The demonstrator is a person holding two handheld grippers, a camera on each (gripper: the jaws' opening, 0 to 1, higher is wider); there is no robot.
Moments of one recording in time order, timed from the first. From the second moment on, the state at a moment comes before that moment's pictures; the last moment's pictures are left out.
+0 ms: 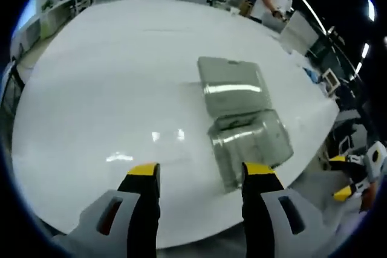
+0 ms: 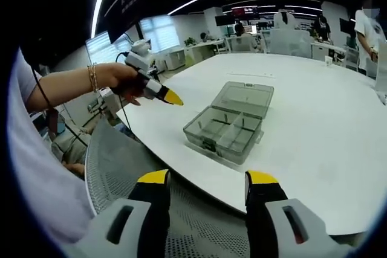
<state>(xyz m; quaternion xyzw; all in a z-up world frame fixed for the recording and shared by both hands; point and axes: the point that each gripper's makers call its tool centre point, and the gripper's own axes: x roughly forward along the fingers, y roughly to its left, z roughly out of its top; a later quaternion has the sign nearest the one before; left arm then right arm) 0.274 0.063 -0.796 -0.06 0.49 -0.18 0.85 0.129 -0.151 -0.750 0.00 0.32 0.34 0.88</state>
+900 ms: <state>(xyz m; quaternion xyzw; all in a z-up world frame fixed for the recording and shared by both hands) 0.296 0.064 -0.849 -0.06 0.58 -0.11 0.80 0.133 -0.155 -0.746 0.03 0.32 0.34 0.89</state>
